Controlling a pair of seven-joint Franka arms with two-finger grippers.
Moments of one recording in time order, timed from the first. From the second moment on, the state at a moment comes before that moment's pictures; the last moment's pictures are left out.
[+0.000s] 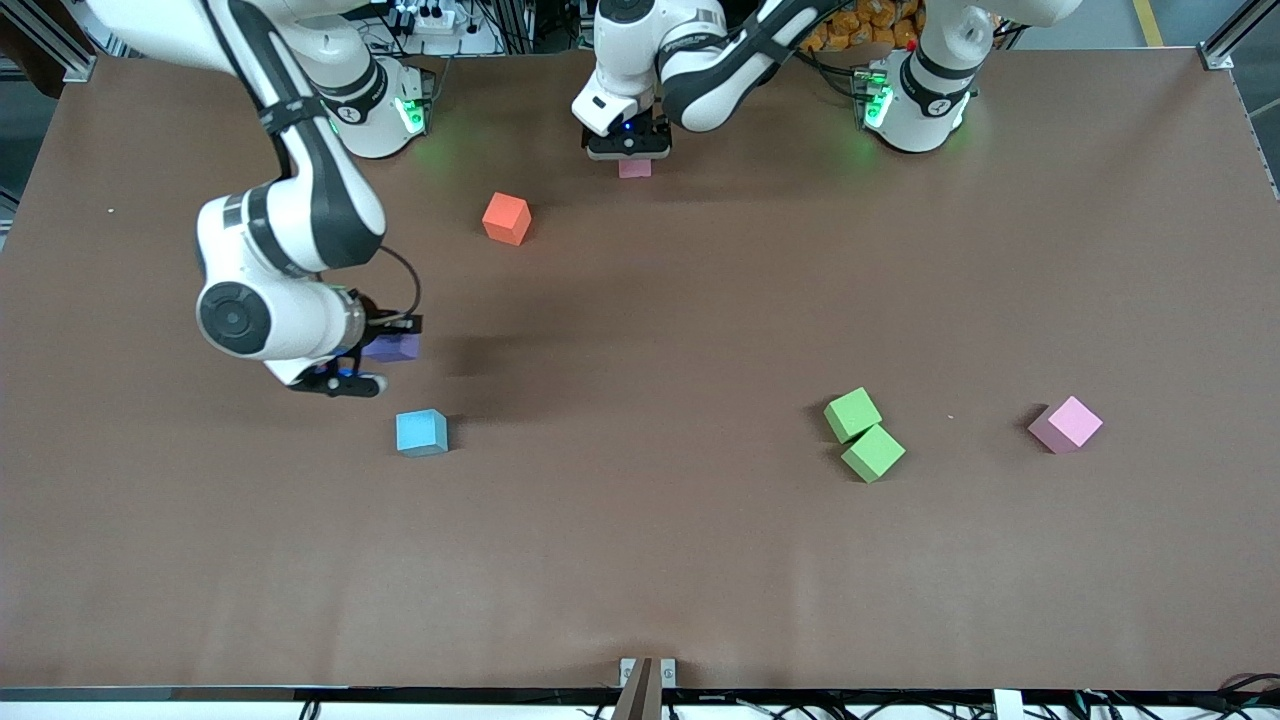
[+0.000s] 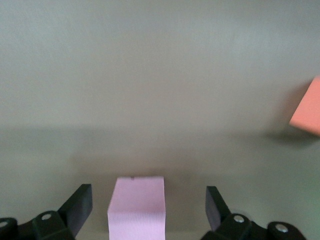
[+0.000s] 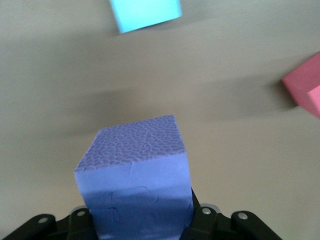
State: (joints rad) left arm -0.50 0.36 -0.75 -2.15 0.28 2.45 -1.51; right arm 0.21 0.27 0.08 -1.92 0.13 1.82 0.31
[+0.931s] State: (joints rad) left arm -0.06 0.17 -0.37 -2.08 0.10 2.29 -0.54; right arm 0.78 0.26 0.09 -1.96 0.16 2.05 0.88
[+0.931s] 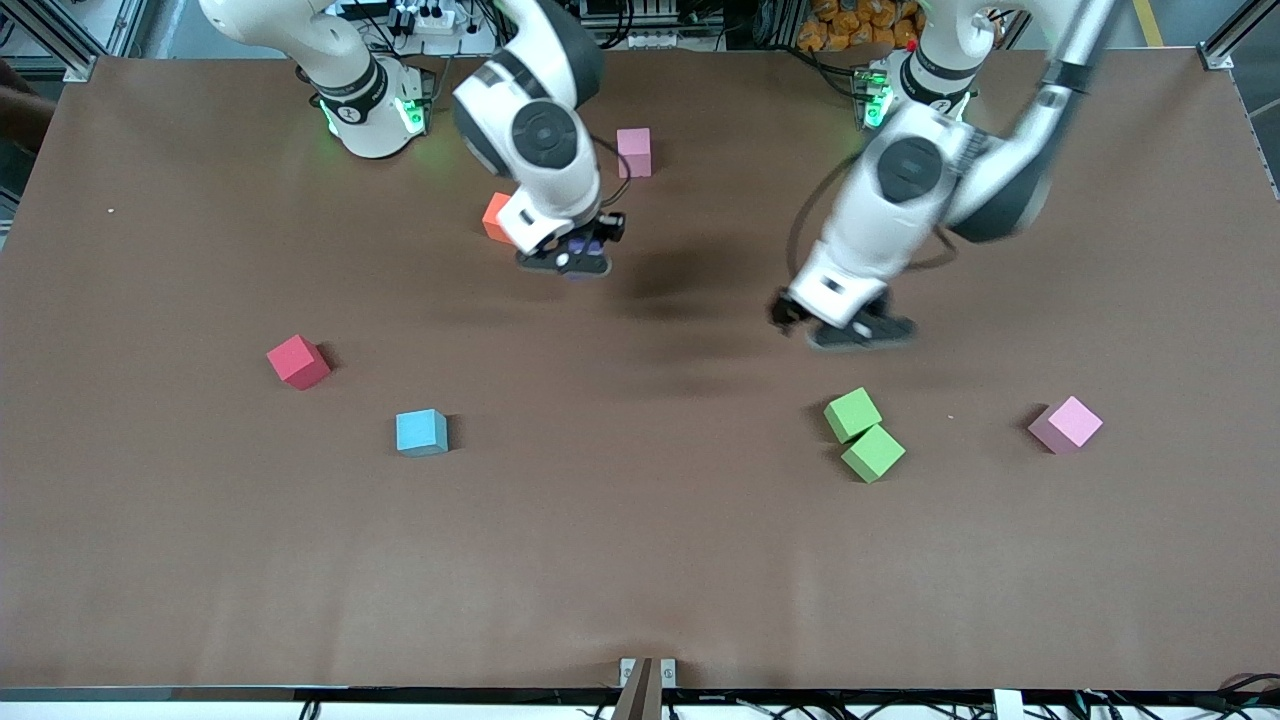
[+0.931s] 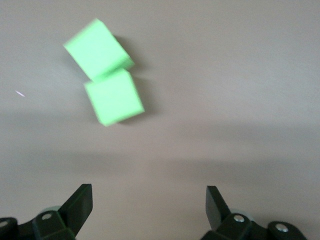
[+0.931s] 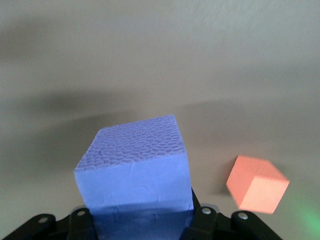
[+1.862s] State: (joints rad) left arm -0.20 0.46 -0.11 -1.89 0.05 2.33 -0.73; right arm 1.08 0.36 0.09 -2.12 0.16 2.36 1.13
